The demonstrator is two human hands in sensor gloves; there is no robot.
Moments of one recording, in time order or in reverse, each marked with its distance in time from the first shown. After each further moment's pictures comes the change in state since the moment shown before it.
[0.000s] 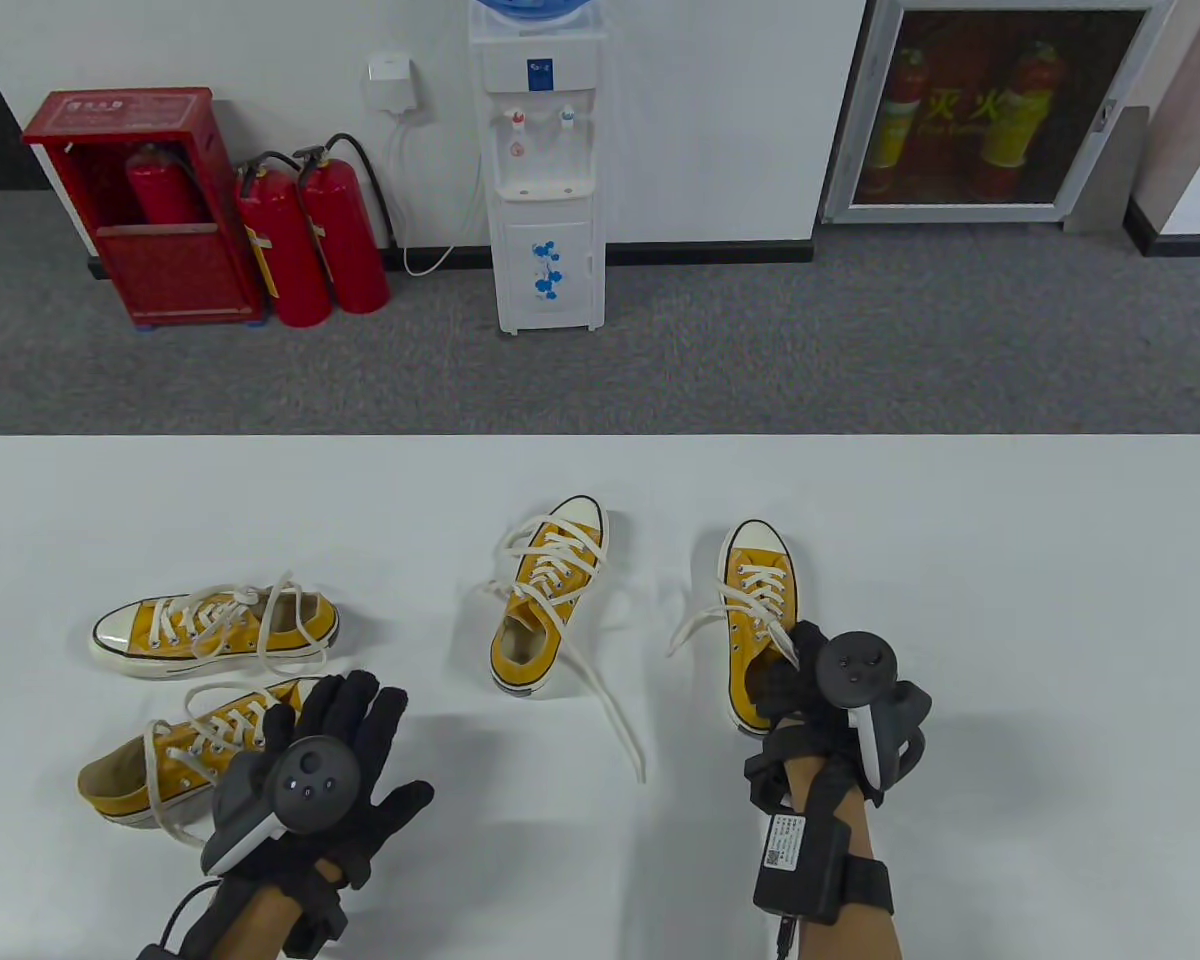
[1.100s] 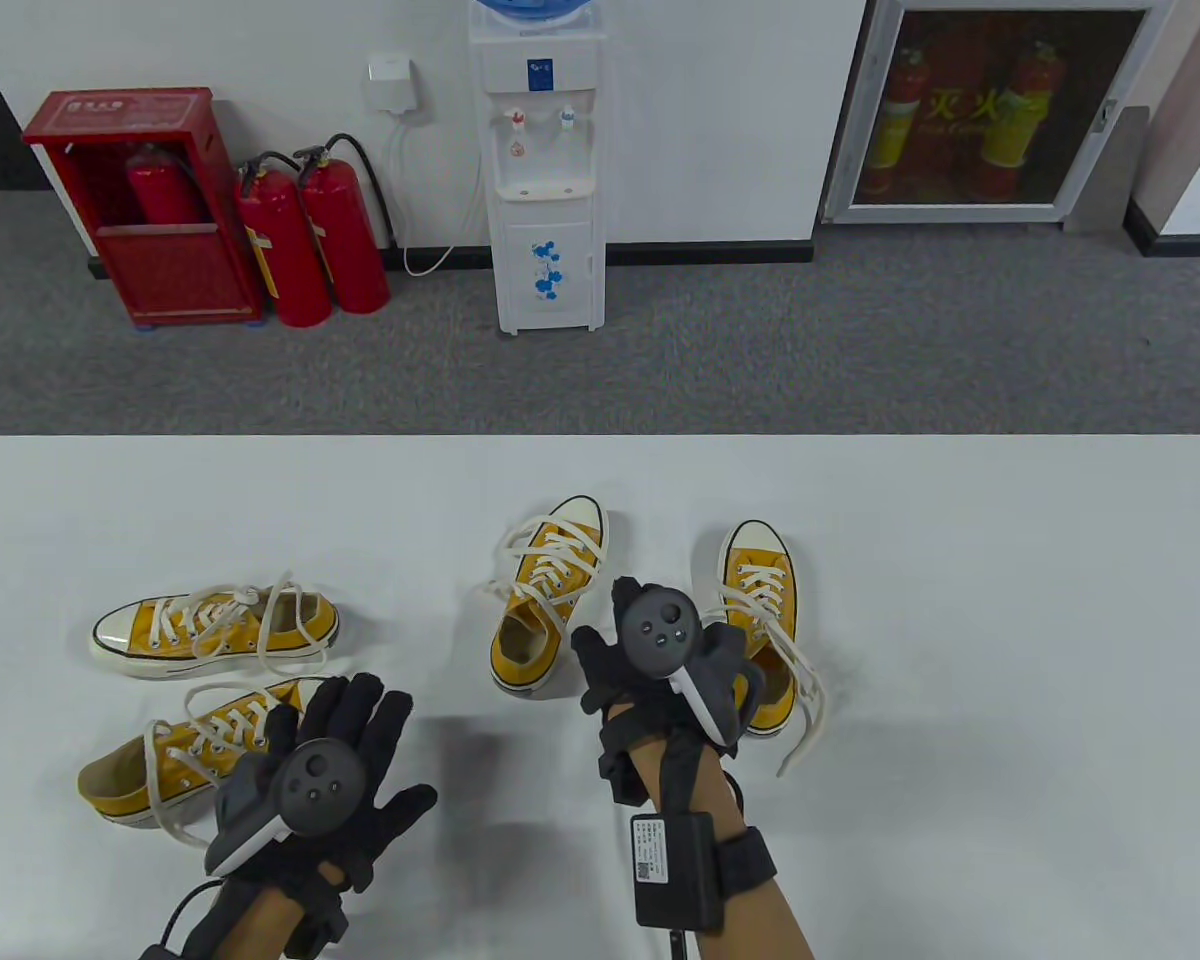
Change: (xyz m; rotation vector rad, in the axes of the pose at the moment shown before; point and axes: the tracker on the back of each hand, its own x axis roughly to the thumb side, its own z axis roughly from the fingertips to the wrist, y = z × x) left_hand 0.003 -0.001 0.000 -0.008 -0.009 -0.025; right_hand 0.165 0.032 0.071 0.160 -0.350 0.079
